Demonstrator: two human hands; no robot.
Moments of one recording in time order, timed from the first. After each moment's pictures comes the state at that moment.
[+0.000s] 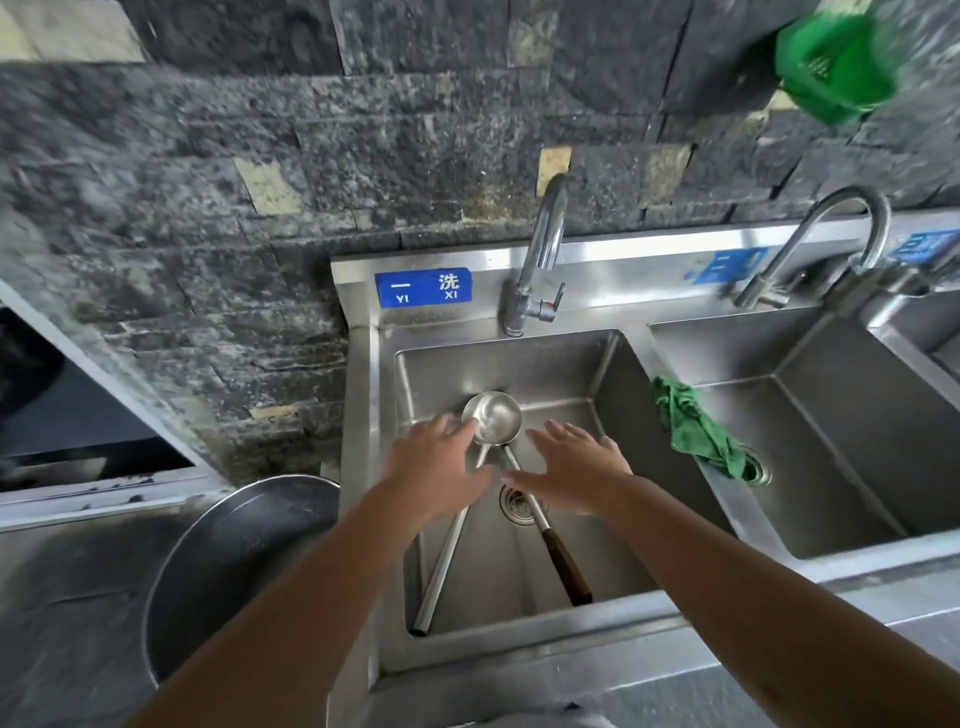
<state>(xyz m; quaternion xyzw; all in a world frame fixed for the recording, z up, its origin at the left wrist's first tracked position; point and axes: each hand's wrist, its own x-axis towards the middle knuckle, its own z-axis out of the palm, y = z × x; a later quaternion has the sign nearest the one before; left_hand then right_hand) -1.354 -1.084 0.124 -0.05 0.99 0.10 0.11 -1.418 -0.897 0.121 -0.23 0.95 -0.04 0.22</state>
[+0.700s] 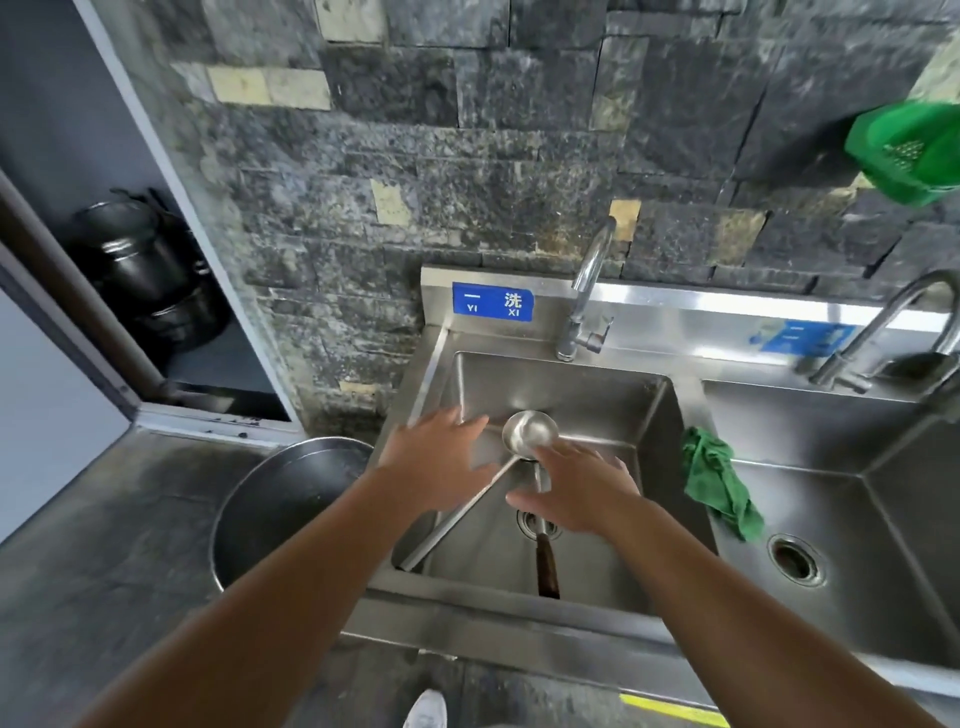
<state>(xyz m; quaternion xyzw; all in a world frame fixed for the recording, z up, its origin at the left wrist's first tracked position) -1.280 -0.998 0.178 -0.16 0.98 0.05 0.08 -1.380 -0.827 0.159 -0.36 0.91 -0.04 0.20</state>
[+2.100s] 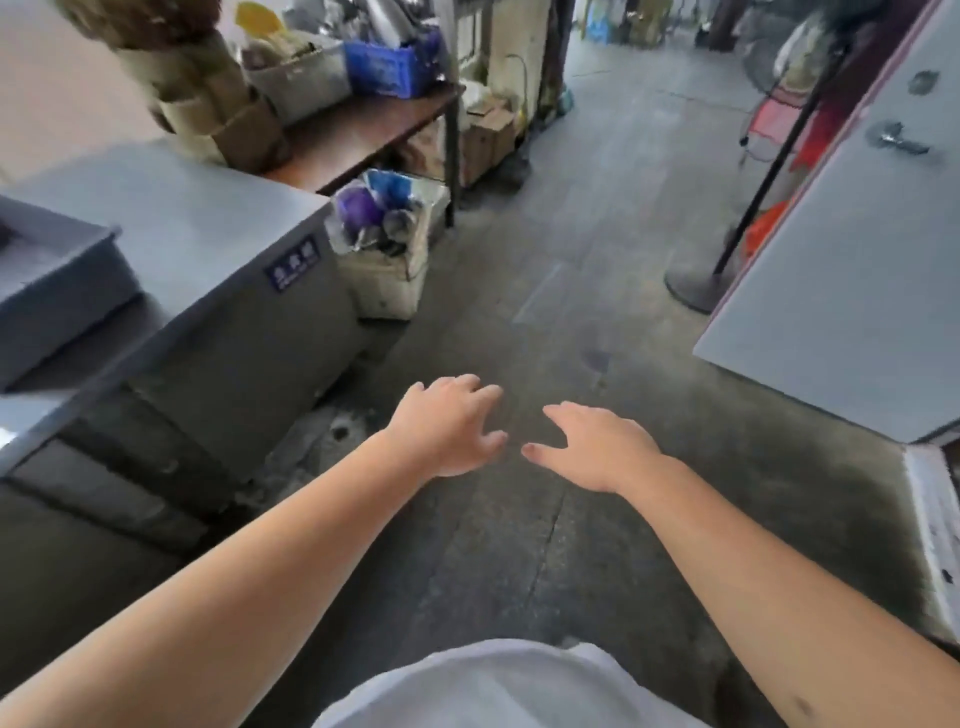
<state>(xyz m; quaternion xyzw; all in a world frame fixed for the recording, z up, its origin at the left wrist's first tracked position) -0.489 -0.923 0.136 -0.86 0.51 0.09 -0.03 -0.628 -1.062 0.147 -0.94 0.27 0.19 0.11</state>
